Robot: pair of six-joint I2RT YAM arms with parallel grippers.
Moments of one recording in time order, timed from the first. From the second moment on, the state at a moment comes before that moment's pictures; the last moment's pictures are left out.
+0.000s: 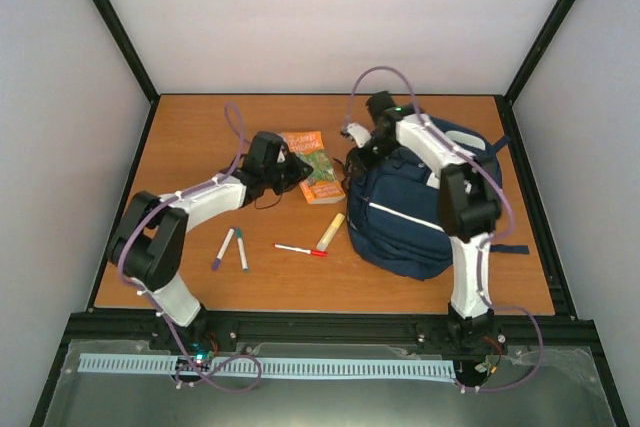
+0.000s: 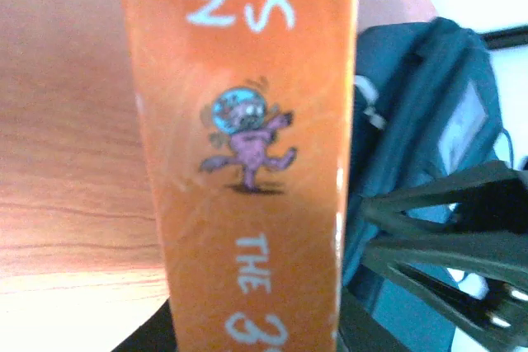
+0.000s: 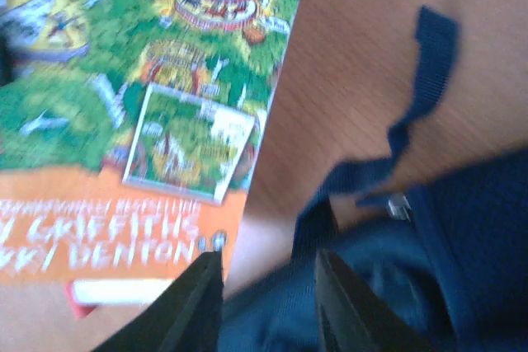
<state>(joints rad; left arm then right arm) -0.49 1.69 0.95 0.06 0.27 -1.06 0.39 2.20 1.83 -0.99 -0.53 -0.29</state>
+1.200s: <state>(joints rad) -0.49 1.24 1.10 -0.77 0.69 -0.41 0.28 1.05 0.70 -0.93 -0.15 -0.83</state>
